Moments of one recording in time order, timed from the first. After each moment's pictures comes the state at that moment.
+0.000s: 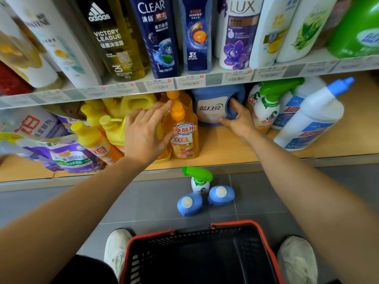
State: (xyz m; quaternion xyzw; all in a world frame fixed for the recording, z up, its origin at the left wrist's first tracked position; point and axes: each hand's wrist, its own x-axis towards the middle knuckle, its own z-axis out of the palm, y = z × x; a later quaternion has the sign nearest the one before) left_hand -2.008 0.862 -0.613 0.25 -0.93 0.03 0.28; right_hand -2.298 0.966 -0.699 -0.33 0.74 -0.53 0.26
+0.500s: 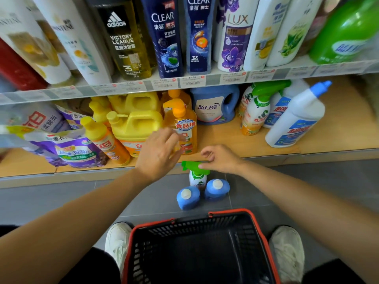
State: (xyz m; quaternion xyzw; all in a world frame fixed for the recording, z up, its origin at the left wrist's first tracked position) left_hand -1.986 0.909 -0.625 0.12 -0.95 -0.03 0.27; right_hand -2.195 1.036 -0.689 -0.51 0.75 -0.24 0.34
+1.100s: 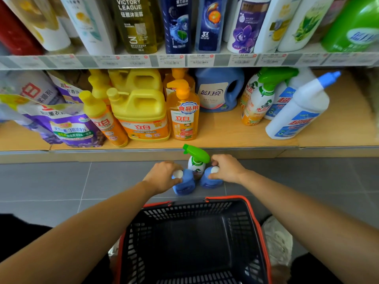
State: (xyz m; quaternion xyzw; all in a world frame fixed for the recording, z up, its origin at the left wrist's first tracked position) left_hand -1.954 0.949 -0.729 0.29 -0.92 -0.25 -0.11; right_hand -2.173 1.083 -0.724 -0.50 0.80 -0.11 0.31
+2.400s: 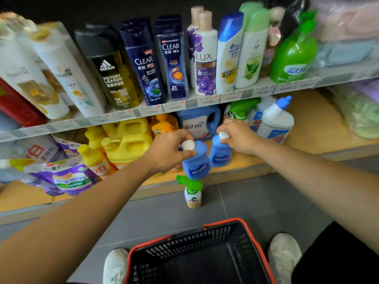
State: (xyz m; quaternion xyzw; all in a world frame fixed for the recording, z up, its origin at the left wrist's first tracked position) left_hand -2.045 0.933 -0.533 0.19 -0.94 -0.27 0.09; right_hand -2.264 1.062 -0.563 -0.56 0.81 -0.13 0.09
